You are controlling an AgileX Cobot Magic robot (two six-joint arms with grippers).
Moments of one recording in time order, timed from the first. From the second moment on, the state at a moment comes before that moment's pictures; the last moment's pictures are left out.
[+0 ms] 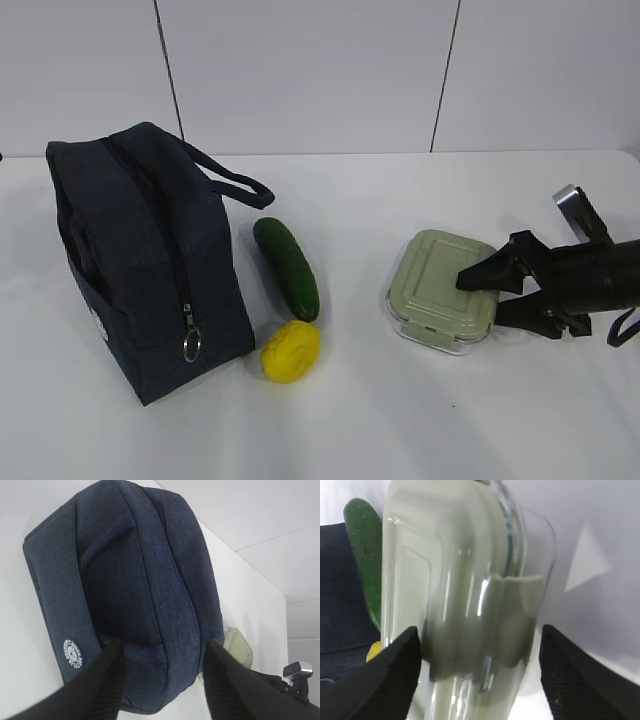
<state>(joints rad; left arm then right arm) -0.02 1.02 -0.74 -0.77 0.60 -0.07 -0.20 2.02 -0.88 1.52 0.87 -1.20</state>
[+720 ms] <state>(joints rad) -0.02 1.02 -0.74 -0.77 0.60 -0.07 -0.20 2.02 -0.88 1.54 0.88 -1.22</state>
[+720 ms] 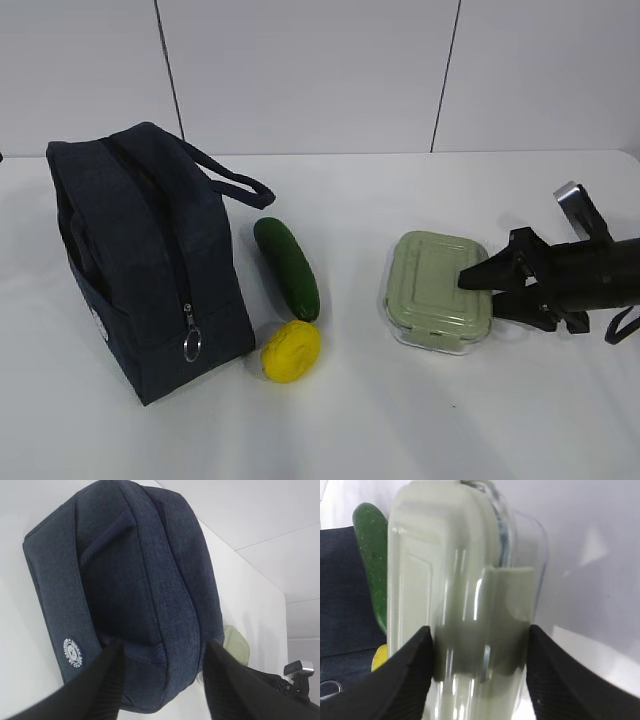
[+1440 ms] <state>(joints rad) -0.02 1.02 -0.74 -0.77 0.60 -0.07 -0.20 2.02 -0.88 1.54 0.89 -1.23</state>
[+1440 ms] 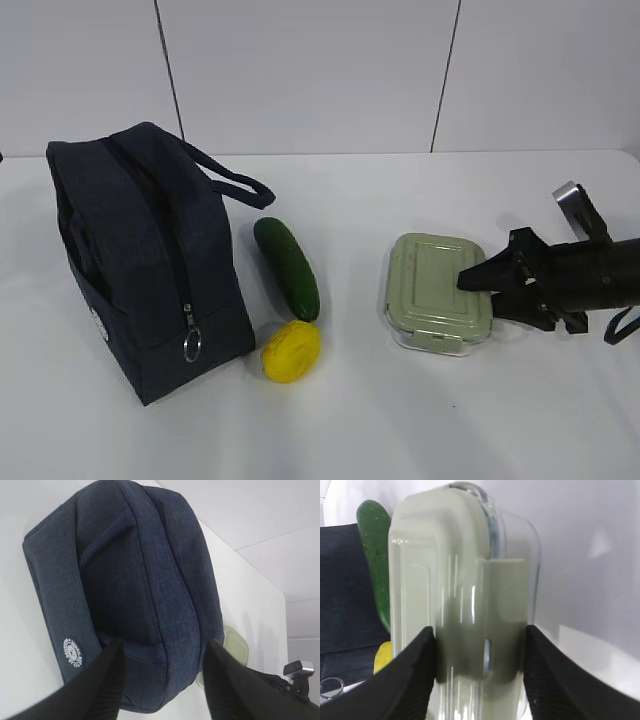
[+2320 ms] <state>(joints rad) -0.02 1.02 -0.74 -0.77 0.60 -0.07 -0.20 2.02 -0.88 1.55 0.94 -1.24</state>
